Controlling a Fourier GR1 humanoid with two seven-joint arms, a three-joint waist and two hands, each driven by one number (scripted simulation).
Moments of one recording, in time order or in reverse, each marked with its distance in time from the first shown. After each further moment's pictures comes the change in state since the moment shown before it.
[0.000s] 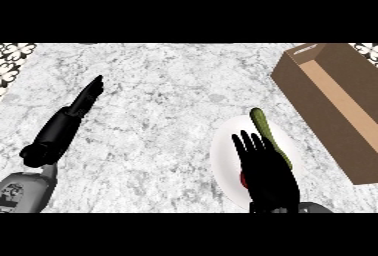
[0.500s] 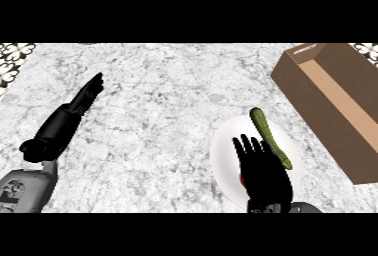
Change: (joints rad) left arm -0.017 -0.027 0.037 0.015 -0.017 -0.036 0.010; right arm 0.084 0.075 -0.047 0.087 0.106 0.022 -0.081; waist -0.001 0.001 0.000
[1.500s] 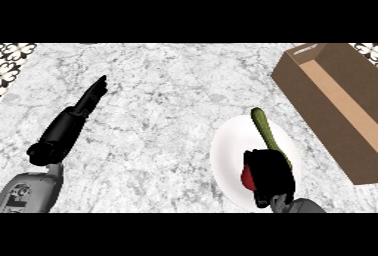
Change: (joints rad) left arm 0.020 -0.075 0.043 -0.027 -0.076 -0.043 0.018; right arm 0.089 0.032 -0.099 0.150 0.216 -0.010 -0.240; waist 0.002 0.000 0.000
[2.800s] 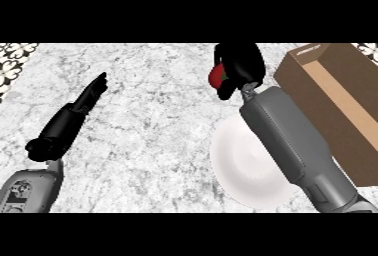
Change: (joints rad) left arm -0.023 -0.021 0.033 0.007 -0.017 -0.036 0.008; right arm -0.730 0.195 -0.342 0.670 0.102 -0.410 -0.379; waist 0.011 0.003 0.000
